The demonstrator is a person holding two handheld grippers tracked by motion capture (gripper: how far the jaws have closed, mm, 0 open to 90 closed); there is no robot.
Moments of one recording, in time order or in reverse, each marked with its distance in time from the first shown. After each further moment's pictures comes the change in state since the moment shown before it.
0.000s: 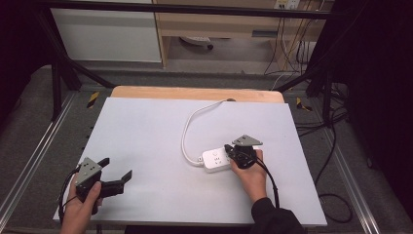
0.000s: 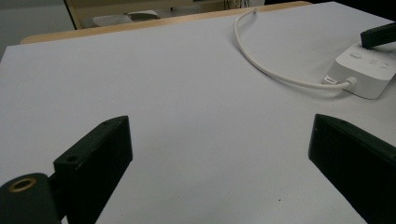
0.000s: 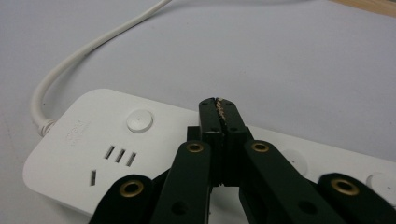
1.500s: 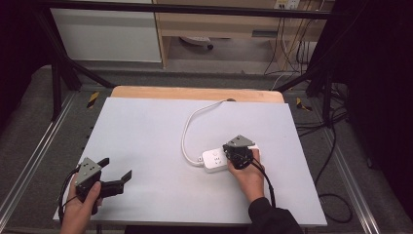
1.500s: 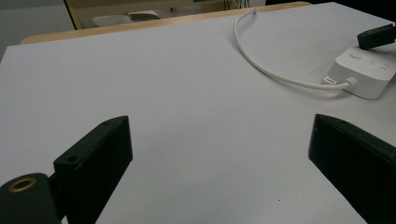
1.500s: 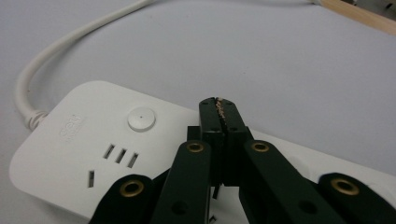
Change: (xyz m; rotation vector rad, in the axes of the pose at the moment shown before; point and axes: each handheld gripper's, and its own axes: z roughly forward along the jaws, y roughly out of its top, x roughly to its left) left arm 0.000 0.000 0.000 0.001 -0.001 -0.001; right arm 0.011 0.005 0.003 0.036 -0.057 -0.087
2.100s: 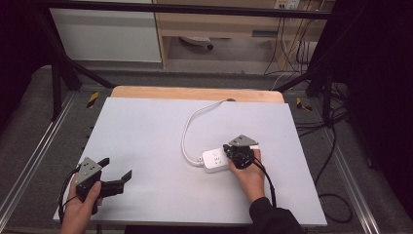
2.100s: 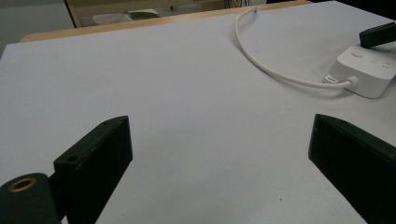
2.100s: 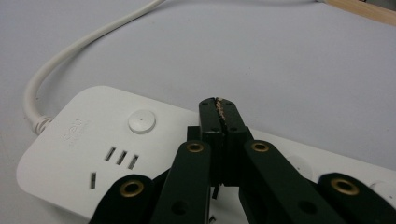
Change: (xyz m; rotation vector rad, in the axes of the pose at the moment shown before) left arm 0.001 0.000 0.001 0.004 0.005 0.002; right arm -0.004 -0.002 0.000 -0.020 0.028 0.042
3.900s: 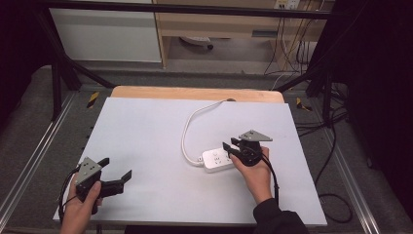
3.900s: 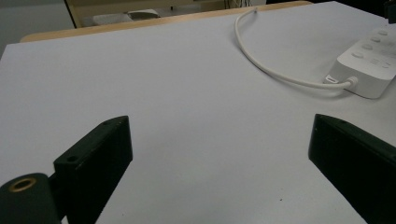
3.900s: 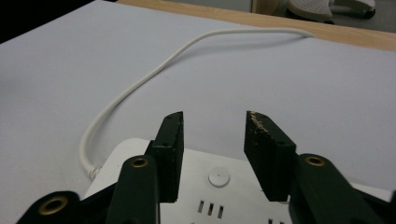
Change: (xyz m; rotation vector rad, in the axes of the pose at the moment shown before) left arm 0.000 0.000 0.000 -0.003 -0.005 -0.002; right arm -0.011 0.018 -0.031 -0.090 0.068 0.137
